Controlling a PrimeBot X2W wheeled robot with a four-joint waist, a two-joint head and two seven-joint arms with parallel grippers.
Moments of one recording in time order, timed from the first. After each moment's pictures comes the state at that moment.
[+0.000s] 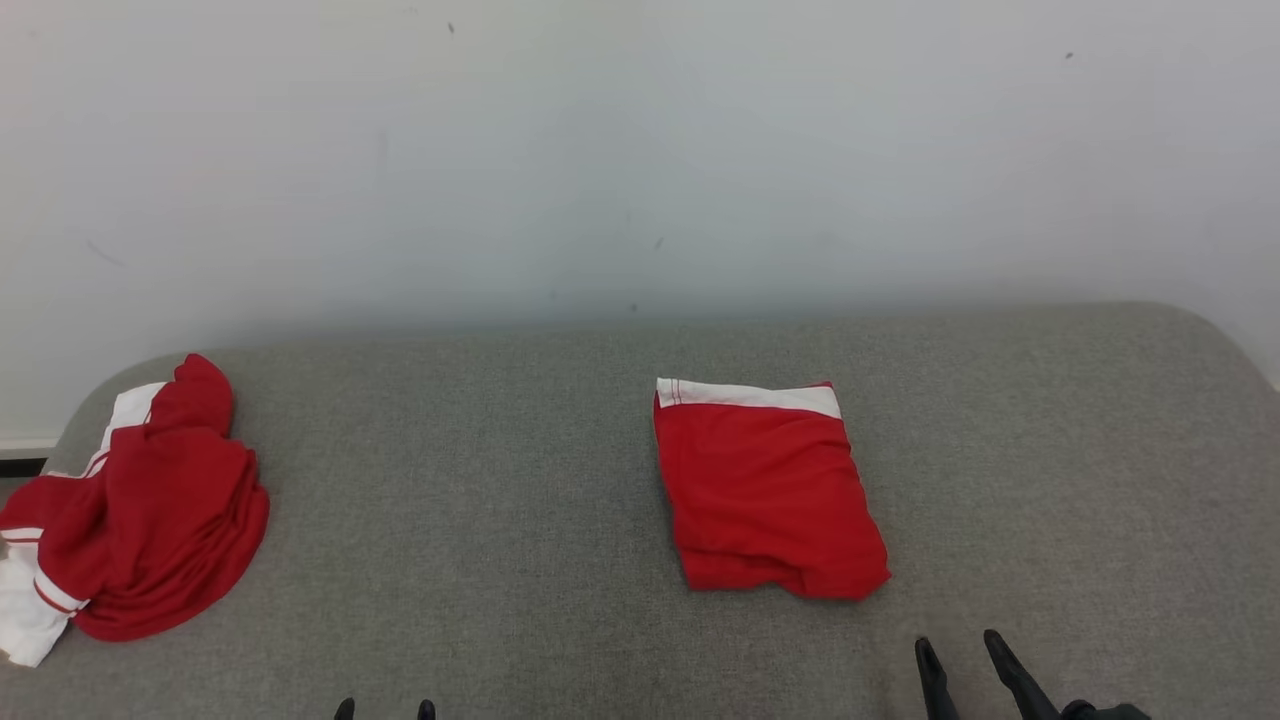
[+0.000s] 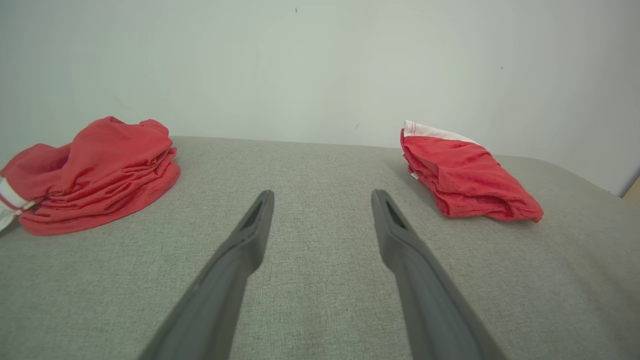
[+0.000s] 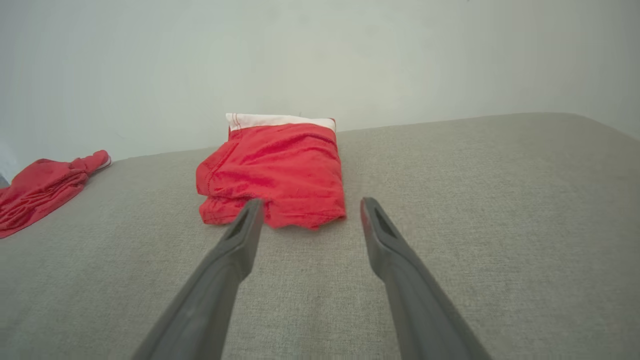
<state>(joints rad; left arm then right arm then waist) 0.19 0.05 -0.09 -0.06 -0.12 0.02 -0.26 0.11 -0.19 0.28 0.14 0.25 0.13 -0.26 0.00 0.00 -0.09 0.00</state>
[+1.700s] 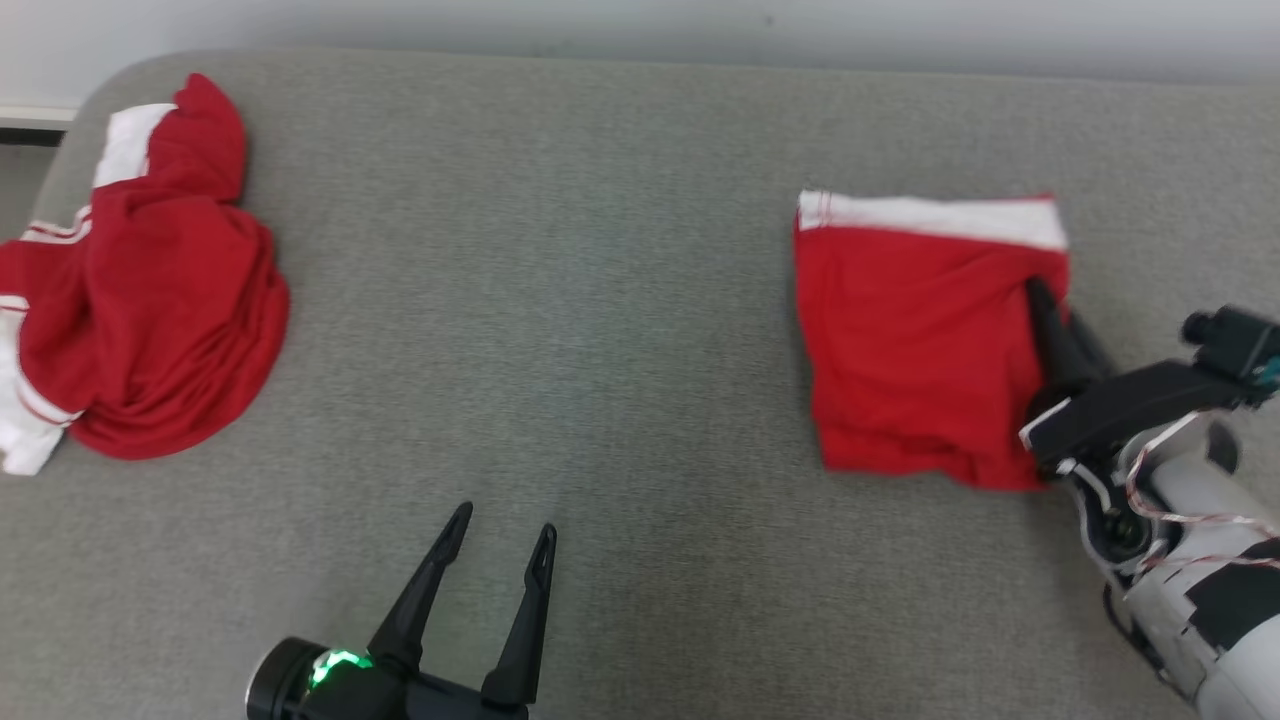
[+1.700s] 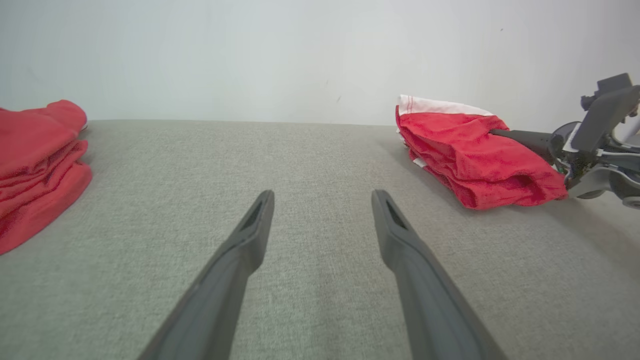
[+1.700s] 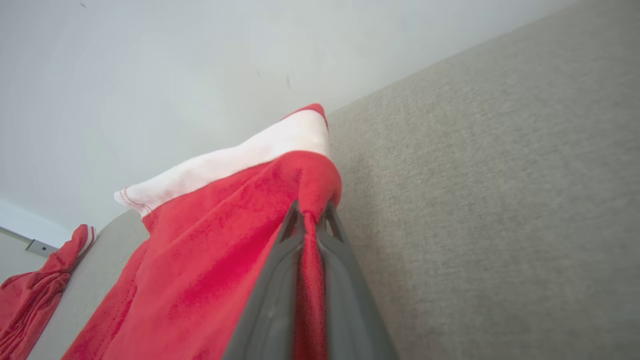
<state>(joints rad) -0.07 0.05 -0.27 -0.12 -0.08 -0.01 -0.26 -0.70 -0.49 0.74 0.63 1.16 0.13 -0.26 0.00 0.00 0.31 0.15</state>
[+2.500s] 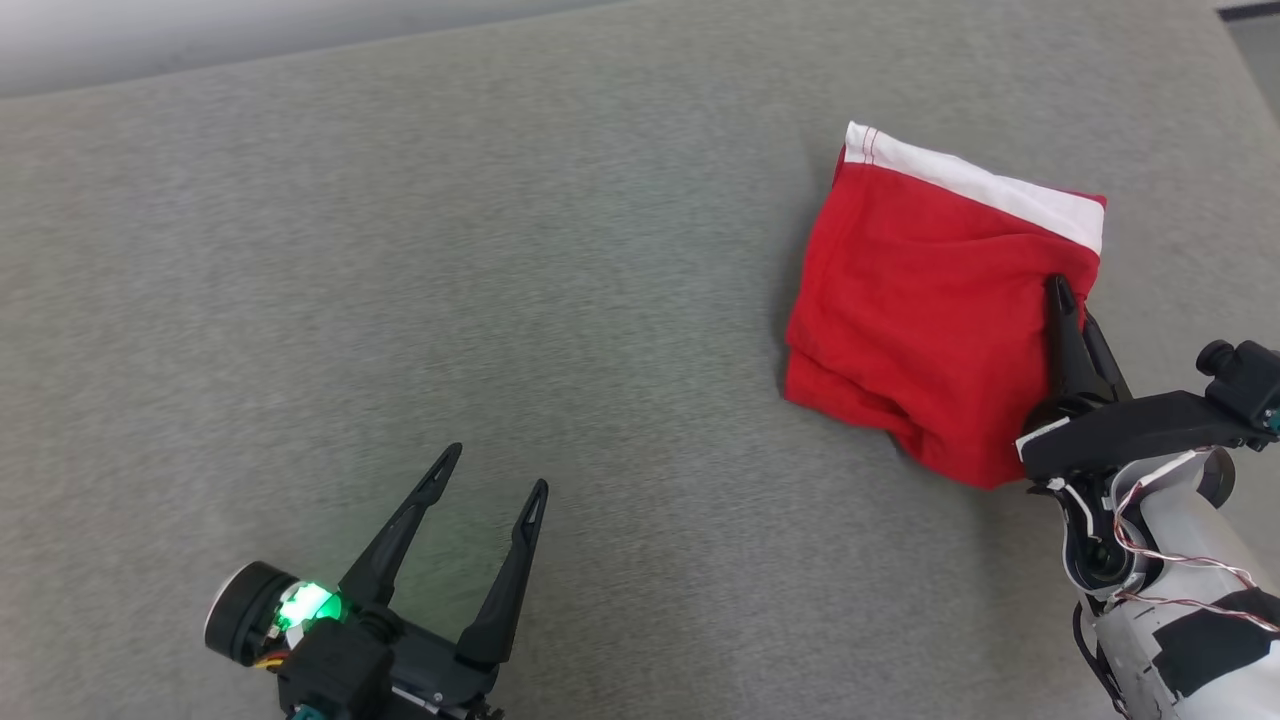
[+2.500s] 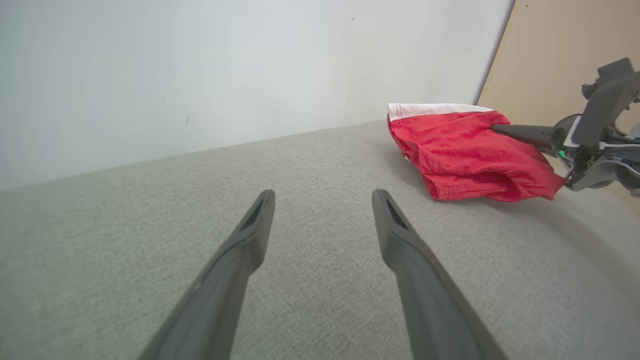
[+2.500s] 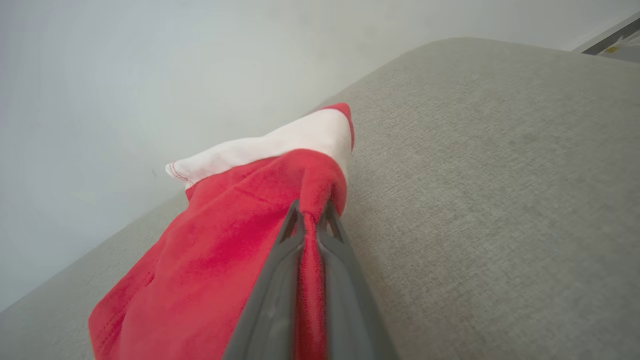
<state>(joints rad) -0.17 0.12 -0.25 -0.16 0.00 -0.07 -0.26 -0.58 -0.35 0.38 0.50 0.88 0.13 -0.26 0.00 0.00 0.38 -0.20</state>
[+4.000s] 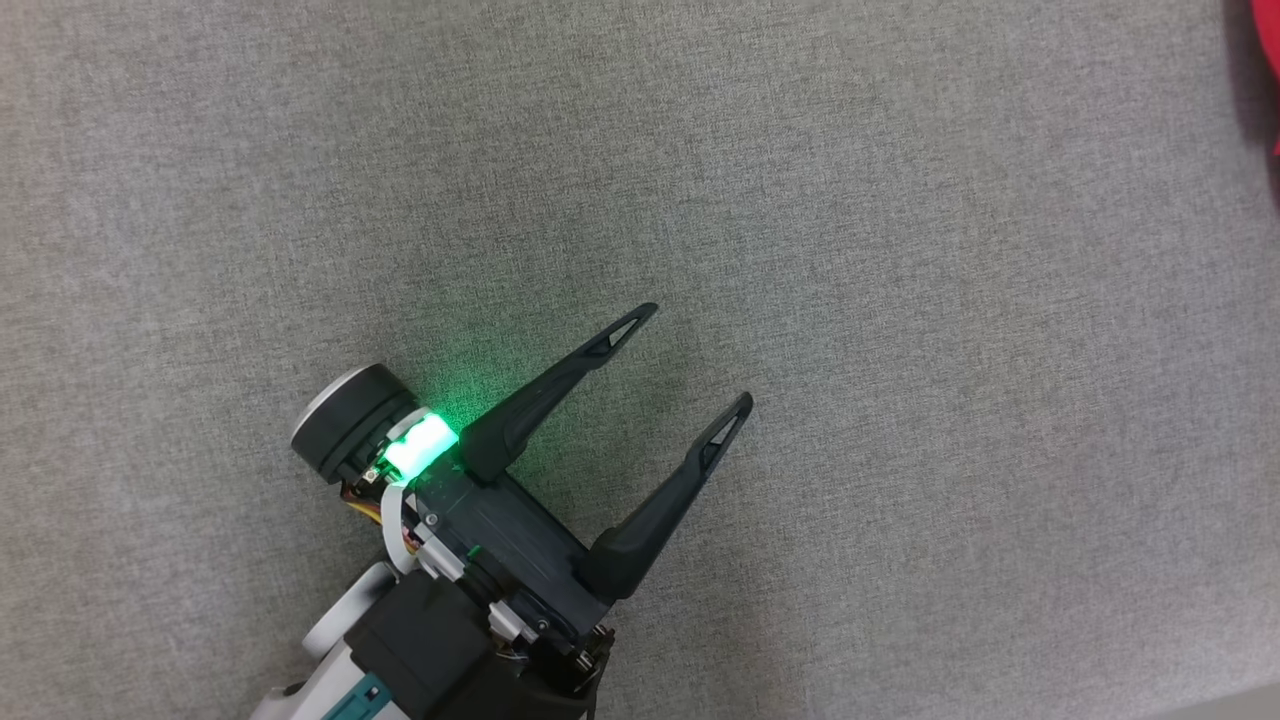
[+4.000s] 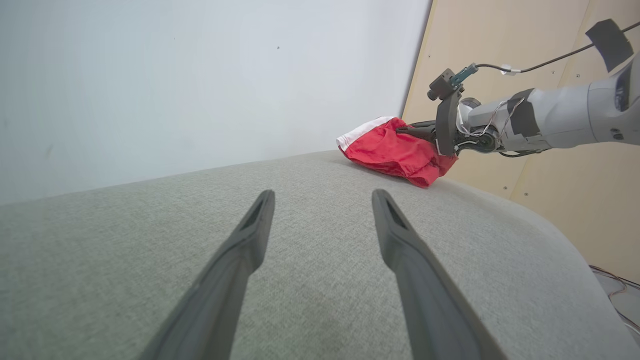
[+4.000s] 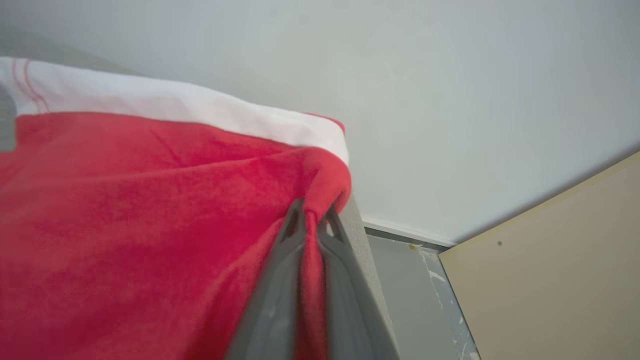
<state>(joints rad) -0.48 0.18 -0.48 -0.32 0.01 -0.12 -0.26 -1.00 -0.81 0.35 0.67 0.29 0.13 -0.26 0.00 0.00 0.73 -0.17</state>
